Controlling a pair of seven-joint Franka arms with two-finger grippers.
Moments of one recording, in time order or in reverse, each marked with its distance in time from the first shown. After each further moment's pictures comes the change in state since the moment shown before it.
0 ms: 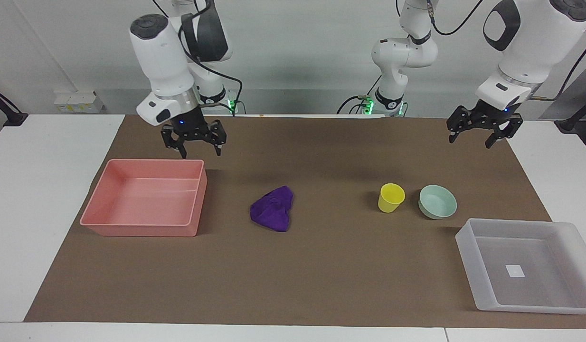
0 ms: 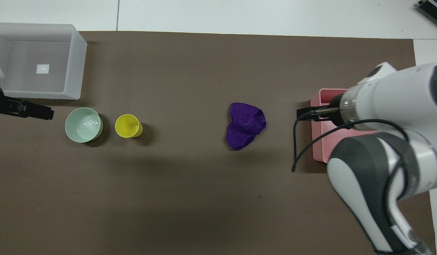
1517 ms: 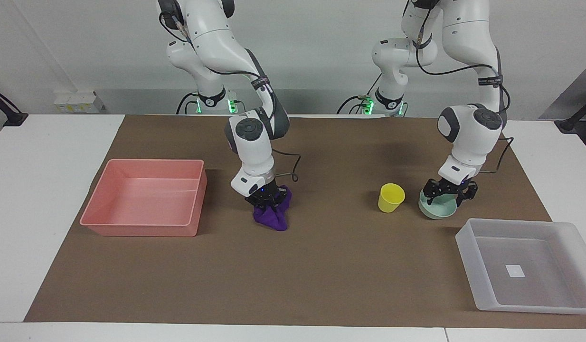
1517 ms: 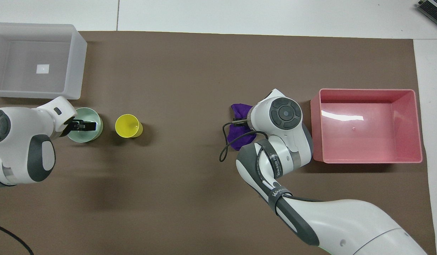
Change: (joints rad) left arm 0.064 0.227 0.001 -0.525 0.000 0.876 0.000; right arm 0.183 0.377 -0.002 -0.046 0.001 0.437 0.137
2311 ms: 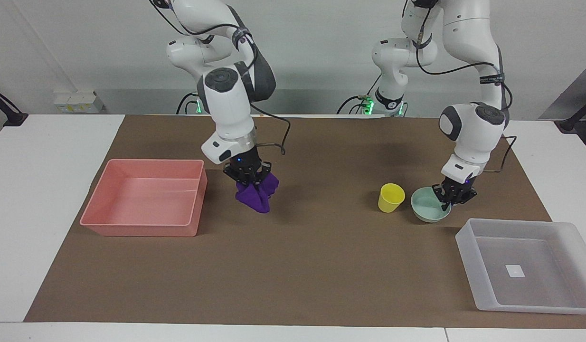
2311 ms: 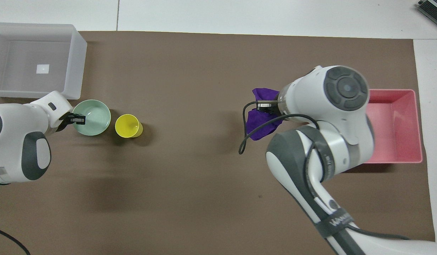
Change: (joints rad) left arm 0.000 -0.049 -0.005 0.049 0.000 -0.046 0.000; right arm -0.082 -0.248 -0.019 0.131 -0.001 -0.361 0.072
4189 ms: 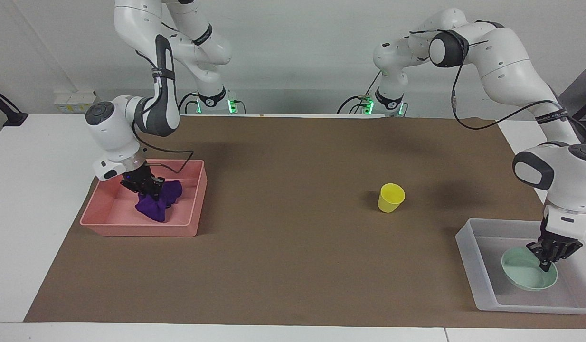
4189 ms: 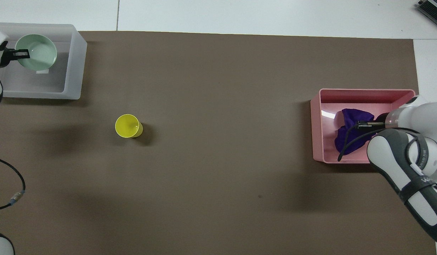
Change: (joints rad) left arm 0.212 0.549 -0.004 0.790 0.000 -0.026 0.000; right arm -0.502 0.007 -0.001 -0.380 0.000 0.317 -0.536
